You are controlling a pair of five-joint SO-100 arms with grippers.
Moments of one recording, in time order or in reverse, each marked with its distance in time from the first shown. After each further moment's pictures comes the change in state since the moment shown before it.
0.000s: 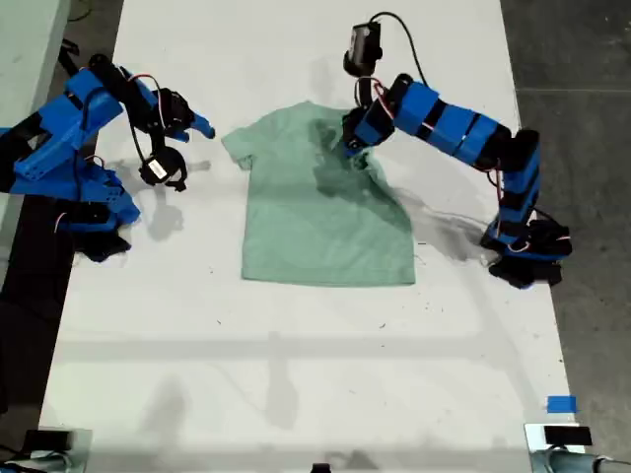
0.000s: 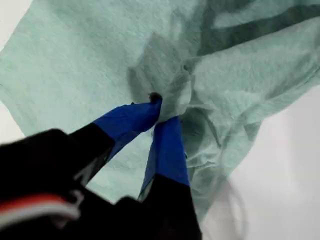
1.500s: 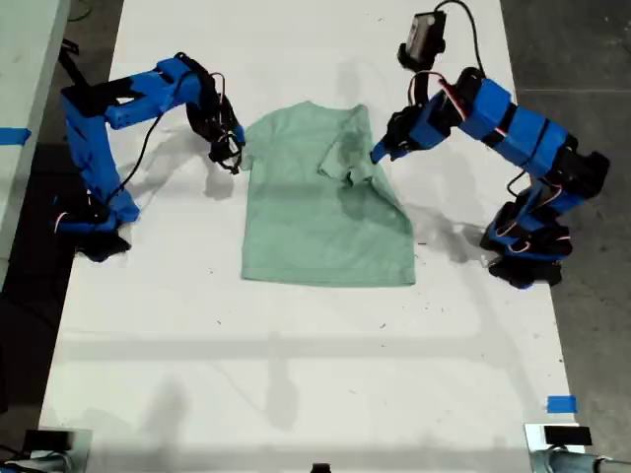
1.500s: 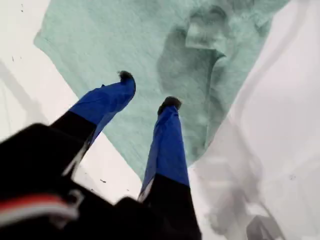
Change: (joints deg) arm 0 -5.4 -61.3 -34.2 -6.5 -1.9; arm 1 -2.3 41.7 27.1 10.9 6.1
